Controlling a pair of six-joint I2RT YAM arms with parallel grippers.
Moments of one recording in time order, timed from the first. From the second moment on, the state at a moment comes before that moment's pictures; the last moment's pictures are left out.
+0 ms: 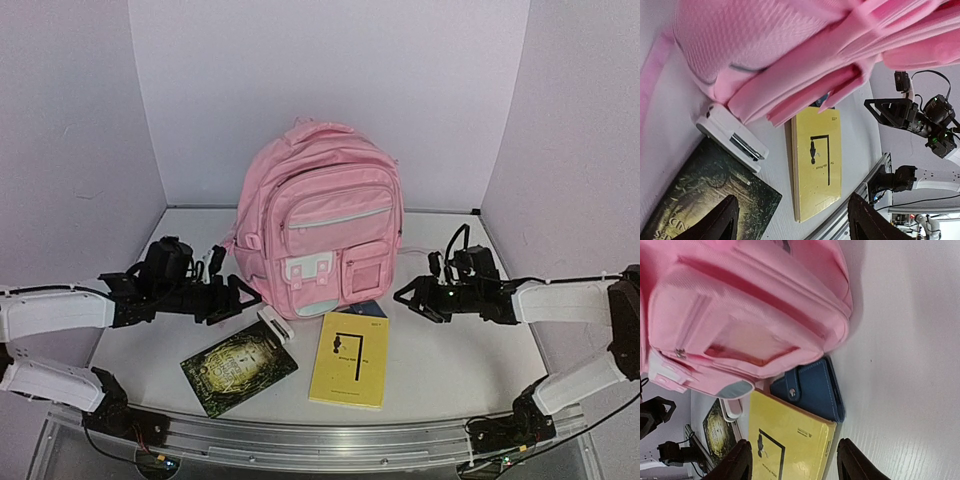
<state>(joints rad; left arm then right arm) -0.70 1.14 0.60 -0.04 0.34 -0.85 0.48 1.36 0.59 0.09 -0.35 0.76</state>
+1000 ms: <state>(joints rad) -0.83 1.41 0.49 0.39 0.33 -1.07 0.51 1.84 0.45 0.77 -0.66 0.95</state>
